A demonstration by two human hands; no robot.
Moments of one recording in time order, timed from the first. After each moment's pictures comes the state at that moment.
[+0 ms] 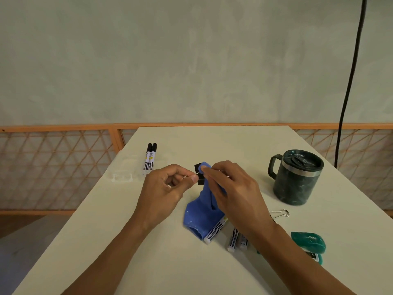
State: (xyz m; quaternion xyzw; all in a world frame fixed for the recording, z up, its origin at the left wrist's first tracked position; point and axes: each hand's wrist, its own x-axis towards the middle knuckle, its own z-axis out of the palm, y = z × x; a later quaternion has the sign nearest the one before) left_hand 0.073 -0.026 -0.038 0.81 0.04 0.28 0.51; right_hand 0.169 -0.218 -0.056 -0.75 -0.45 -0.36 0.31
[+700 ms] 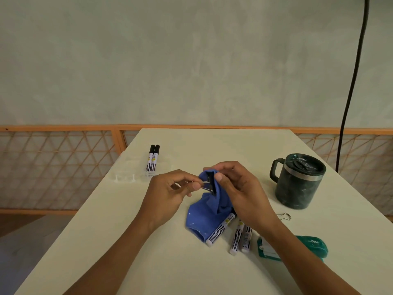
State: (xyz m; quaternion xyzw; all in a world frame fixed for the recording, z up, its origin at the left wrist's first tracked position) left_hand 0.075 -0.025 -0.039 0.84 0.02 0.25 0.49; right_hand 0.160 -0.226 -0.034 -0.66 -0.35 0.06 0.66
